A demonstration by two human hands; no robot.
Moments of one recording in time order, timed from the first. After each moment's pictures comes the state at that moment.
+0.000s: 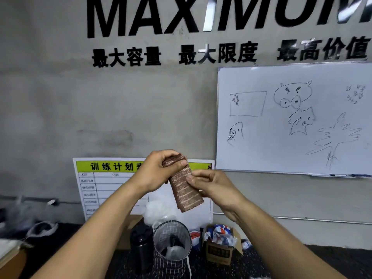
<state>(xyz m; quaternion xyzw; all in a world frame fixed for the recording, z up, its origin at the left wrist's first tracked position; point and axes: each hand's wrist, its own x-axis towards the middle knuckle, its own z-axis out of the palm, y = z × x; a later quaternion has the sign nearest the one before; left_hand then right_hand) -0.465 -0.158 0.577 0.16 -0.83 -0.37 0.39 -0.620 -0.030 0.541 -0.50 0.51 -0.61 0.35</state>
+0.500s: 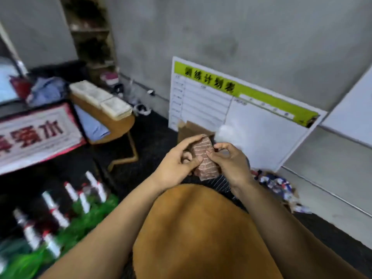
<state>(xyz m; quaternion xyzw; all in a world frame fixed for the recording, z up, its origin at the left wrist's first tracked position) -0.276 -0.121 0.317 0.40 -0.65 -0.46 0.45 -0.459 -0.108 0.354 -0.46 0.56 -0.50 0.48</state>
